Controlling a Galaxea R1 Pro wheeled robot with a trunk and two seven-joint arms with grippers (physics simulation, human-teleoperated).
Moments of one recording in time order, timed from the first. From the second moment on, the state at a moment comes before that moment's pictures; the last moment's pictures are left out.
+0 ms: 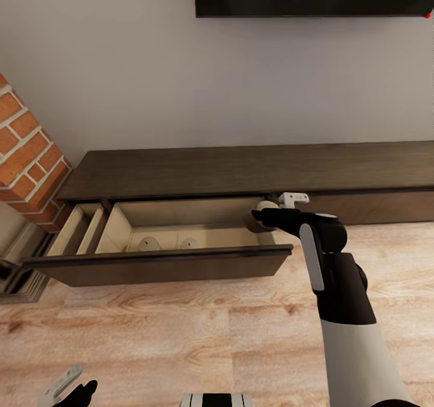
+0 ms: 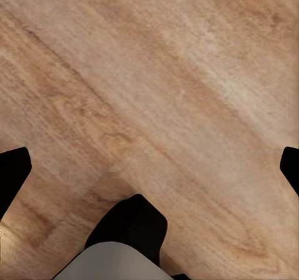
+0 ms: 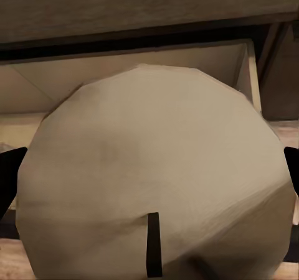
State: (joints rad) left arm 0.11 0.23 0.02 -1.38 0.99 0.35 0.54; right arm -0.76 0.10 0.02 -1.58 -0.08 1.05 0.06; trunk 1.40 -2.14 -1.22
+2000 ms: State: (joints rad) left arm 0.11 0.22 0.02 -1.34 0.99 0.35 0.54; right arm -0.64 0.10 0.08 -1.26 -0.09 1.00 -0.05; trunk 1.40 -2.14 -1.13
